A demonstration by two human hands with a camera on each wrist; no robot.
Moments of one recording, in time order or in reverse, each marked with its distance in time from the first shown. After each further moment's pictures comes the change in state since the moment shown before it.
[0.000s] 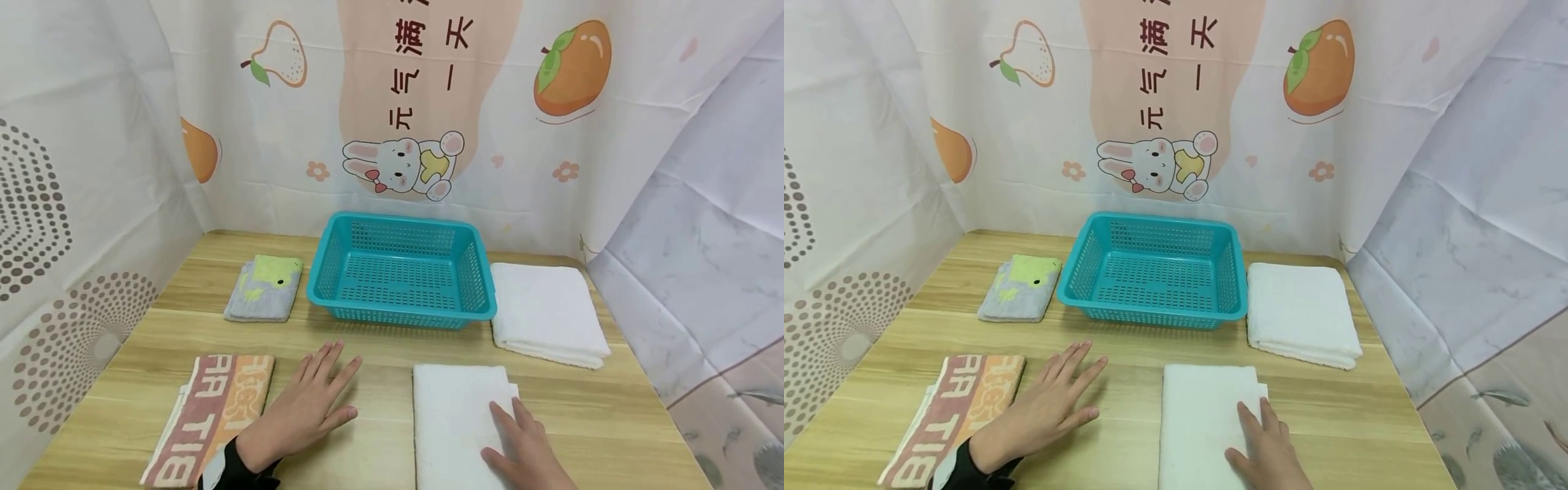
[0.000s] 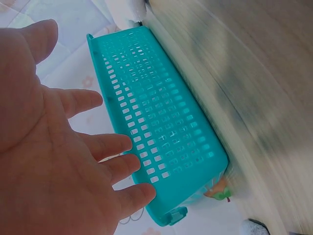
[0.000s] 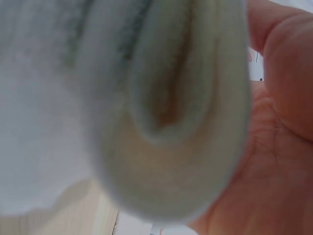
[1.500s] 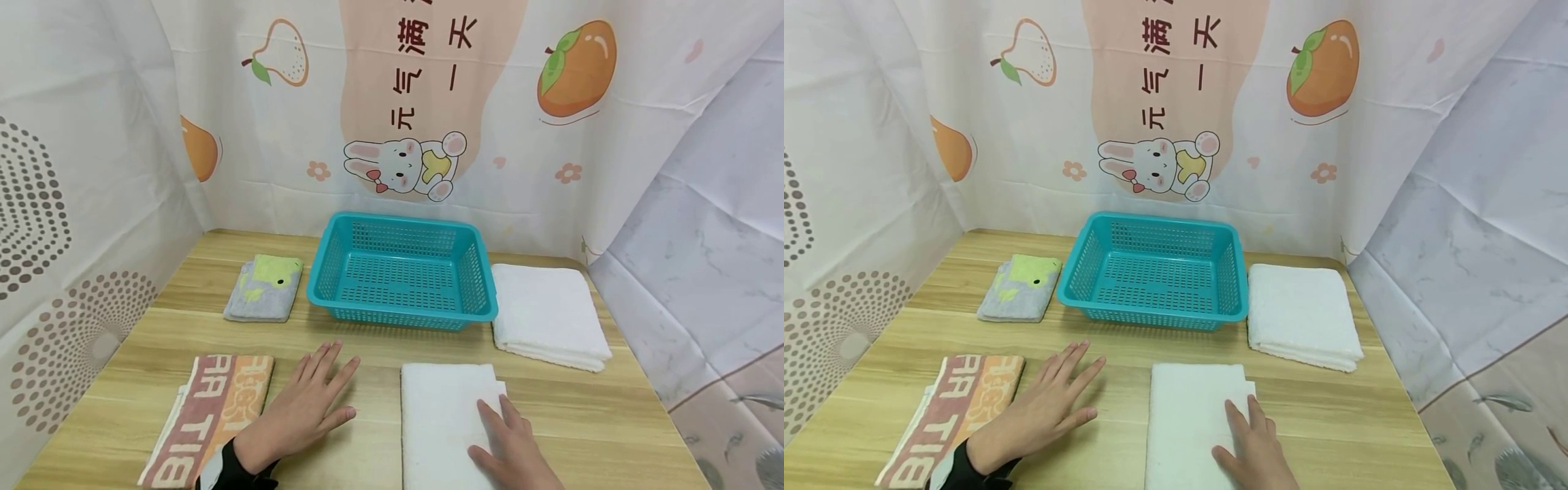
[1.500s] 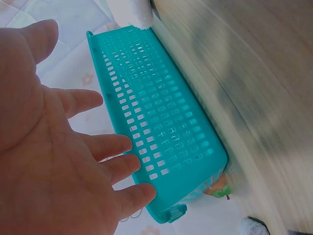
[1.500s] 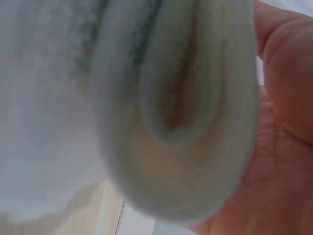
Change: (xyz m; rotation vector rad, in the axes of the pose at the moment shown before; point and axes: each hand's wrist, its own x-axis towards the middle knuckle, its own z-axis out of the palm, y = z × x) left_hand 0.001 -0.001 0.002 0.015 0.029 -0.006; right_hand 0.003 -0.015 0.007 -0.017 0.058 -0.070
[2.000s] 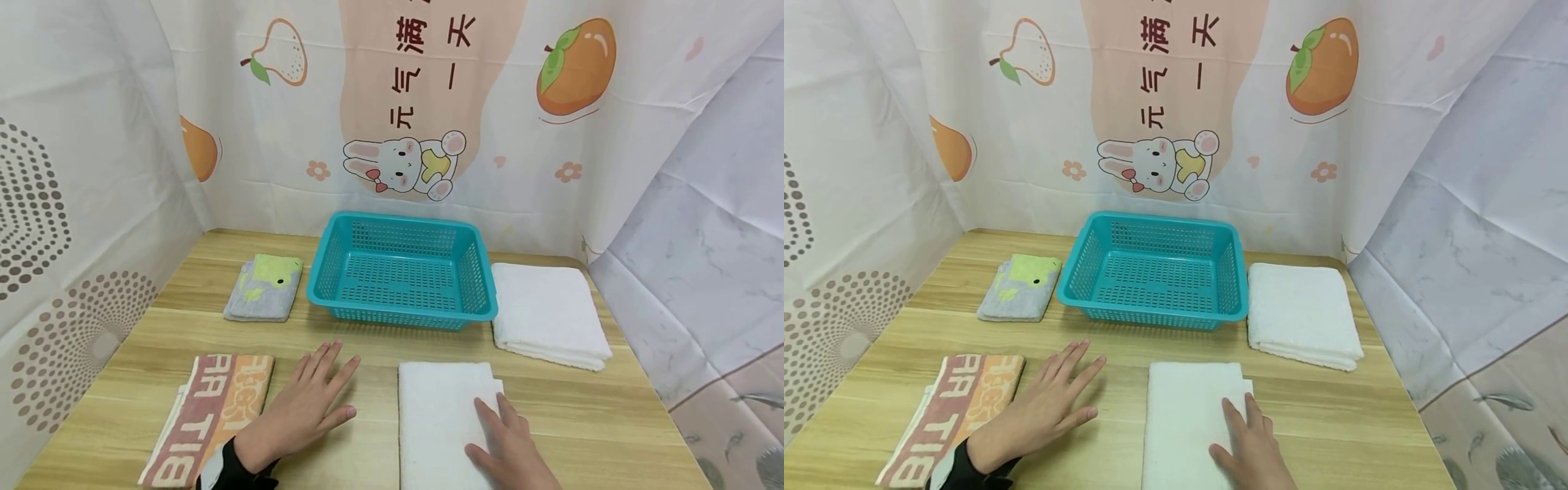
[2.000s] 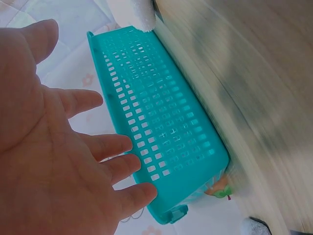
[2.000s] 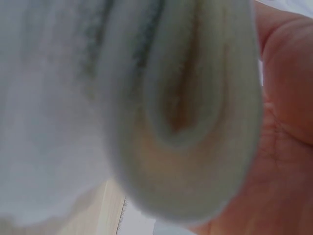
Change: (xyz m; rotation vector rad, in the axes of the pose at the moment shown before) left_hand 0.001 0.001 -0.001 0.001 -0.006 0.004; right_hand 0.002 -0.003 0.002 -0.019 0.021 -0.012
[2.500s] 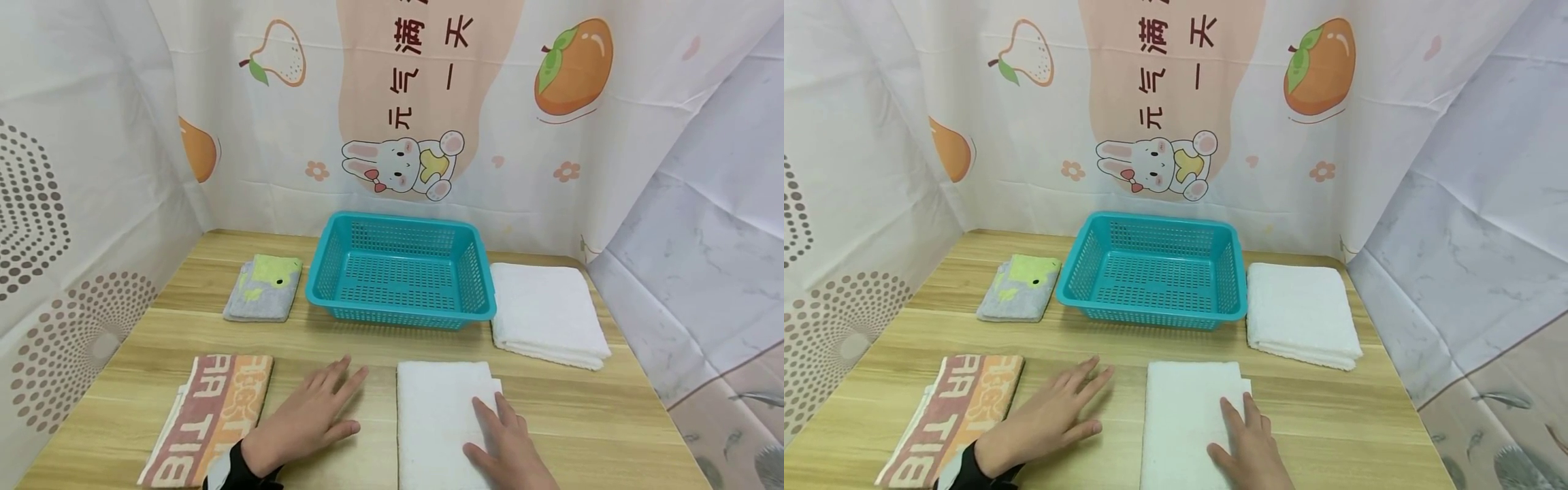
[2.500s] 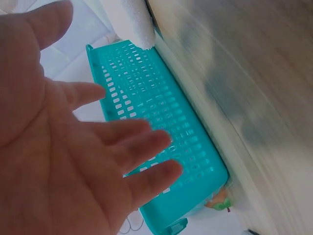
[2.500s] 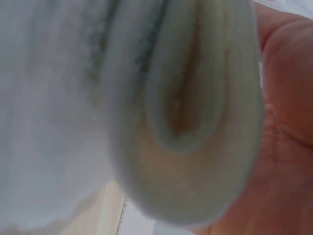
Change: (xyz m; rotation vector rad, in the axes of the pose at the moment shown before) left_hand 0.000 0.009 0.003 -0.065 -0.135 0.029; right_hand -0.001 -0.001 0.000 0.032 -0.003 0.027
